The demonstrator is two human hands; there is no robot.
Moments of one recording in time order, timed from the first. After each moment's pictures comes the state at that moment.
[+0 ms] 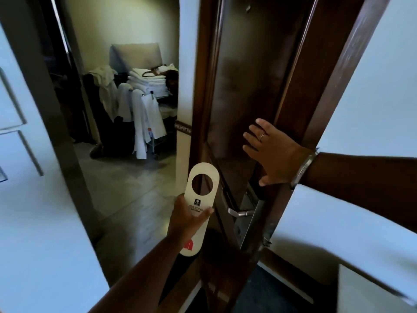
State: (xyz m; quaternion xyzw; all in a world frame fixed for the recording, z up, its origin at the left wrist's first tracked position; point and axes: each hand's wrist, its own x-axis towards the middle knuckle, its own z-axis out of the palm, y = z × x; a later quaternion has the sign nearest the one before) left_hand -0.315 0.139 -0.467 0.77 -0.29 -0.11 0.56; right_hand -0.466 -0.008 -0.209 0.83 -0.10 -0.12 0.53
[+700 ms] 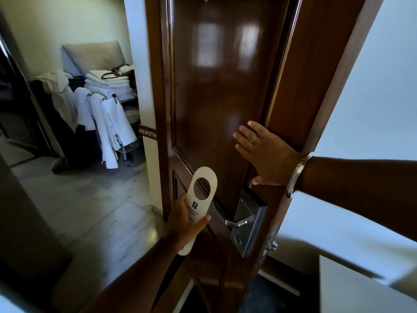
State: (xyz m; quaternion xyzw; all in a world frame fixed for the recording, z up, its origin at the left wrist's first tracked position) left_hand -0.339 0.011 -0.474 0.75 -0.41 -0.11 0.51; right_hand -0.510 -0.129 -0.226 0.80 -0.14 -0.12 0.56
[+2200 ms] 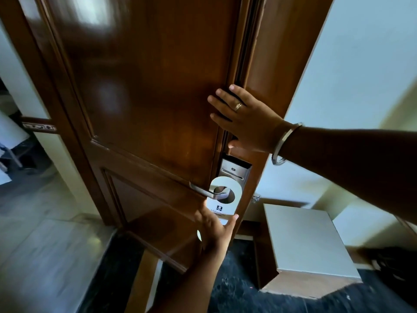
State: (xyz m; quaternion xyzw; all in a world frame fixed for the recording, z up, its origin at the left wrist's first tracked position) left_hand -0.503 -0.115 -0.548 0.75 -0.40 -0.21 0.49; right_hand -0.555 -0.217 -0.245 0.75 -0.19 -0.08 0.63
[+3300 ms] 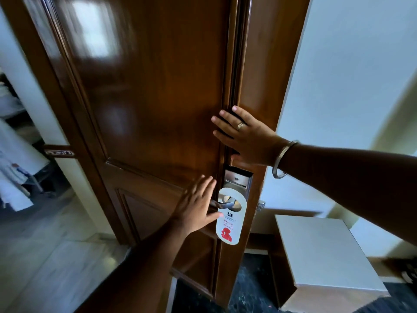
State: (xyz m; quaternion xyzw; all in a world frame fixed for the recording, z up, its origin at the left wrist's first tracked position) left_hand -0.381 -0.140 -0.443 0.59 -0.78 0.10 0.19; right_hand -0.569 -0.222 -0.249 0.77 -0.21 -0.01 0.61
